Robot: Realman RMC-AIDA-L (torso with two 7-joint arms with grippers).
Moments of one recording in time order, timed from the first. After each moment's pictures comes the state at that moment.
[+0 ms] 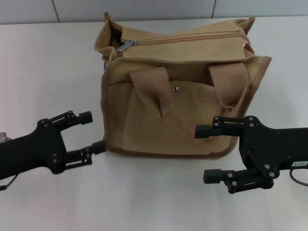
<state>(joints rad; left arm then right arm) -0.28 -2.02 0.82 0.52 1.71 1.73 -1.09 0.50 2.08 -0.74 -0.54 -1.91 -2.00 1.12</state>
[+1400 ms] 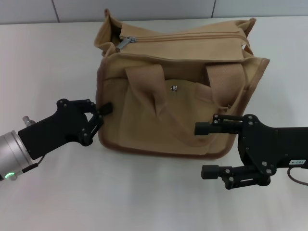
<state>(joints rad) -0.37 -2.07 0.82 0.33 1.56 1.49 -0.80 0.49 2.08 -0.74 -0.53 -1.90 -1.97 1.11</state>
